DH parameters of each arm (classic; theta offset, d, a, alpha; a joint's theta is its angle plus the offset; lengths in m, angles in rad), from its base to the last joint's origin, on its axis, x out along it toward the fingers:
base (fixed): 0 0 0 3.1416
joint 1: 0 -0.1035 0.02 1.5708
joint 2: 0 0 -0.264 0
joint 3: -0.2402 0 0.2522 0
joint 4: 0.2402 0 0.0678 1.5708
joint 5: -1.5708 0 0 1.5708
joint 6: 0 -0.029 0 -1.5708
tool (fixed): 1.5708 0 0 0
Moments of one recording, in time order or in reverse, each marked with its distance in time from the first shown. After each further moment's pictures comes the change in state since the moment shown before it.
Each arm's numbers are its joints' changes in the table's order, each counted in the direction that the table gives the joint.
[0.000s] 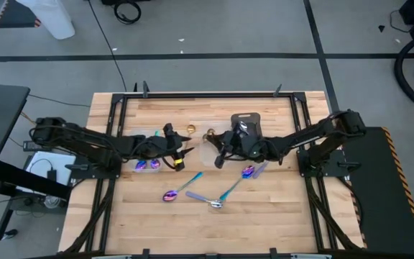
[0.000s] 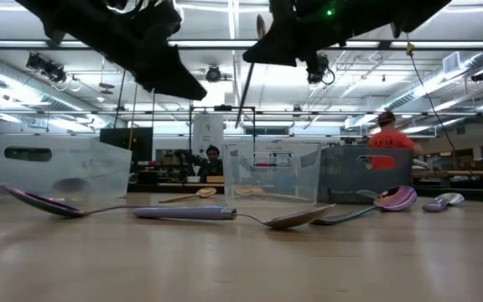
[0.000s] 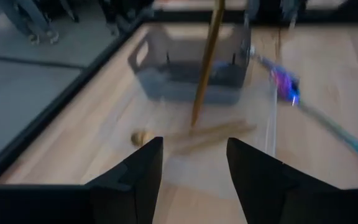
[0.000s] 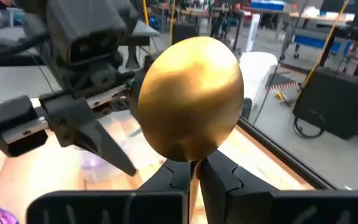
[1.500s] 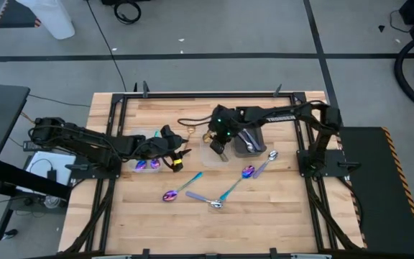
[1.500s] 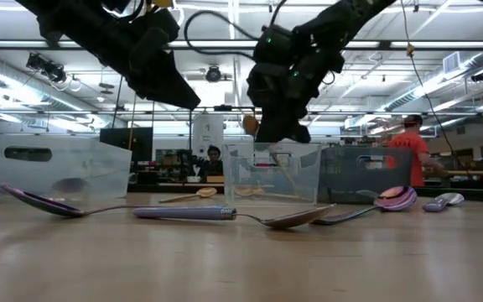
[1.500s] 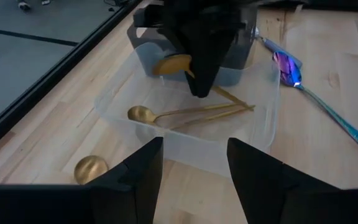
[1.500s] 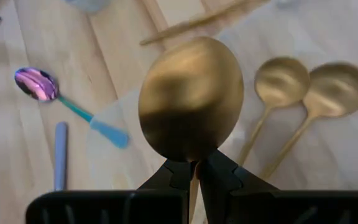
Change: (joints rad) left arm 0.000 -0.011 0.001 0.094 -0.013 0.089; right arm 0.386 0.263 -0.419 0.989 0.868 -0.340
